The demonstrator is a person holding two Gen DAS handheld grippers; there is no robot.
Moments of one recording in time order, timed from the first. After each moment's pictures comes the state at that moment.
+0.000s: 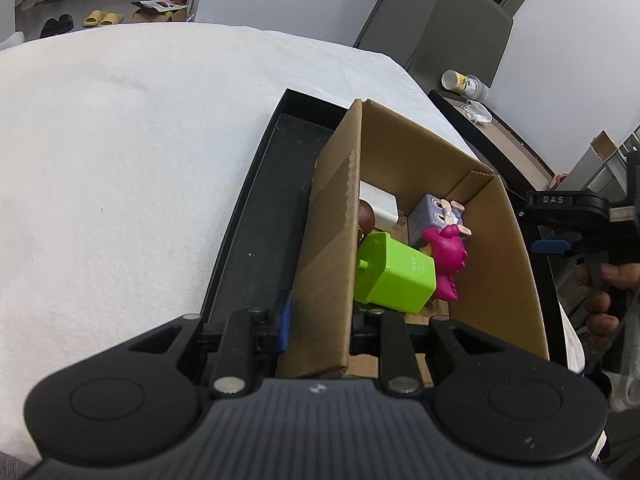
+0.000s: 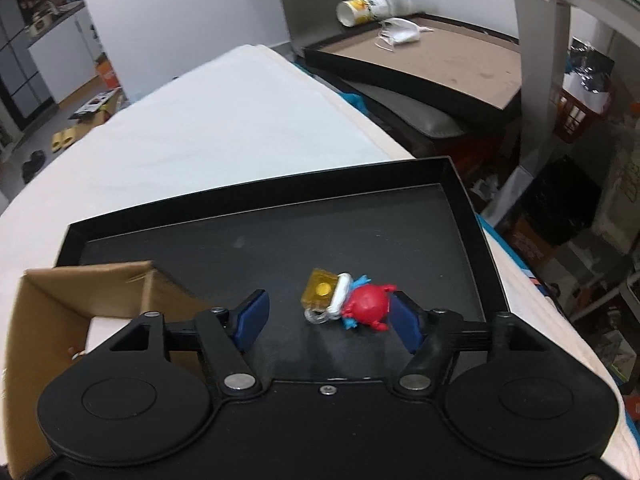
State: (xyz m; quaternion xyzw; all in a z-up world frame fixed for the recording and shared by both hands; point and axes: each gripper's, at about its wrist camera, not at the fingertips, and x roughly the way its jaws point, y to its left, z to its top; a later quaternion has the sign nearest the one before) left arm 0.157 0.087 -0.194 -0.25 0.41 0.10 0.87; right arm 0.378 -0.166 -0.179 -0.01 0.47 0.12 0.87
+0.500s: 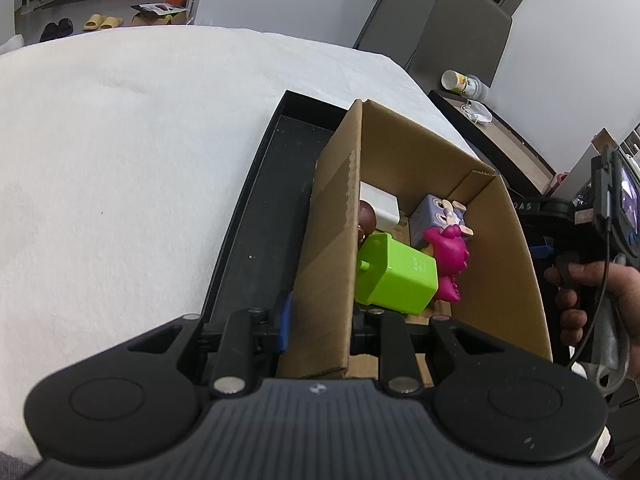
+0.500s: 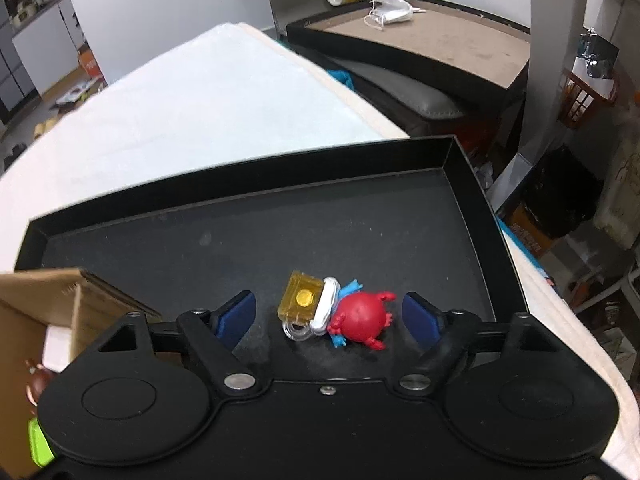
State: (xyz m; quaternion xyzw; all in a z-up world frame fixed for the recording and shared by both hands) left arm 0.159 0.086 -0.194 -0.25 0.41 0.10 0.87; right arm 0.394 -0.157 -0.209 -0.03 0.49 0.10 0.87
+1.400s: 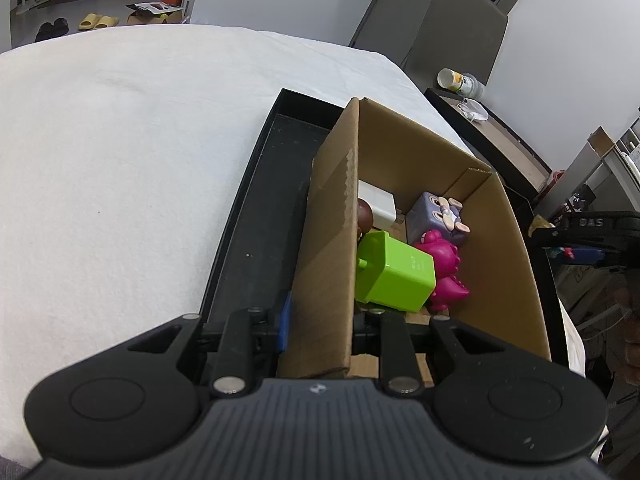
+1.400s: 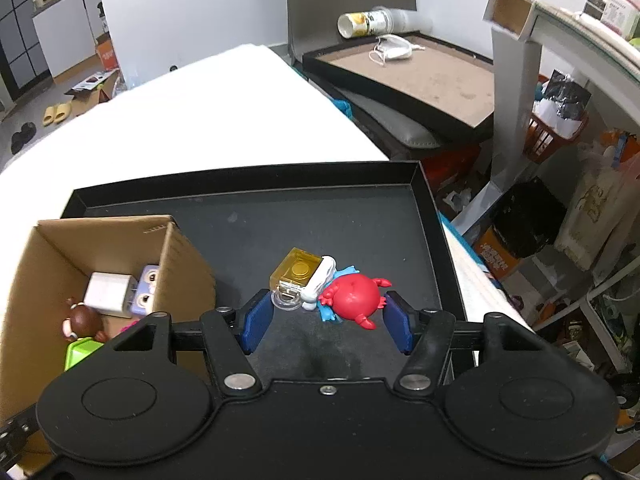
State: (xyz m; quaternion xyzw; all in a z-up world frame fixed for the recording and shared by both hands) left arm 0.159 0.089 -0.195 -0.25 0.41 0.09 0.87; right arm 0.332 -0.165 -0.146 -0.07 0.46 0.11 0.88
